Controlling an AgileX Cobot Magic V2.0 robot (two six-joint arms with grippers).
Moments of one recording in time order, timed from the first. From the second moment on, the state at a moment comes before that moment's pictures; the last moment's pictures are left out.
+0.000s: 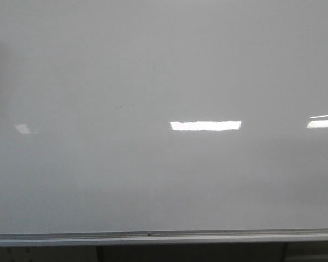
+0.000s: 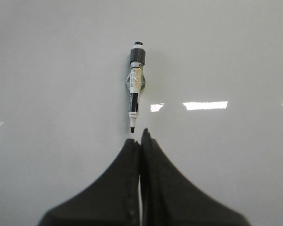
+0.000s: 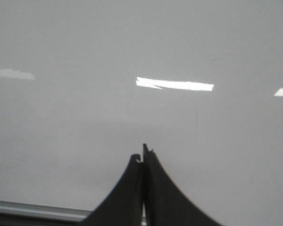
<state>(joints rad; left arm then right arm) -0.04 0.00 0.01 -0.02 0.10 0.02 0.05 -0.01 0.03 0.08 0.16 -0.08</state>
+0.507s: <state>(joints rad) -0.04 0.05 -0.23 0.00 0.12 0.02 0.05 0.05 -0.32 0.08 0.33 -0.08</state>
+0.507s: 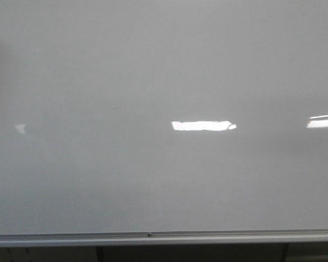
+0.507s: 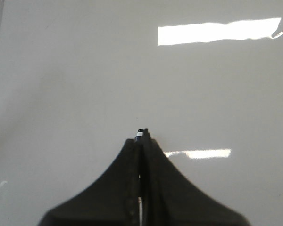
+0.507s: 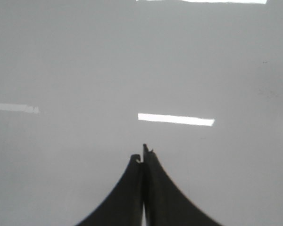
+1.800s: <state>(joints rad) -0.04 0.40 -0.40 0.04 0.29 0.02 0.05 0.35 -0.47 0.08 0.38 -0.08</state>
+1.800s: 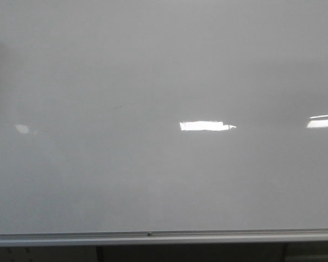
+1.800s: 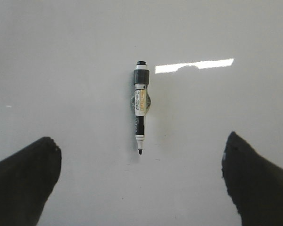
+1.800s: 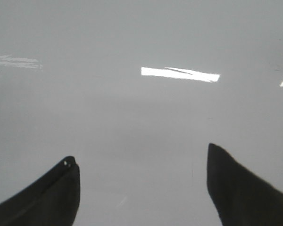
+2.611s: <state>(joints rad) -0.04 1.36 -0.74 0.12 0.23 0.02 0.05 0.35 -0.47 0.08 0.38 -0.08</state>
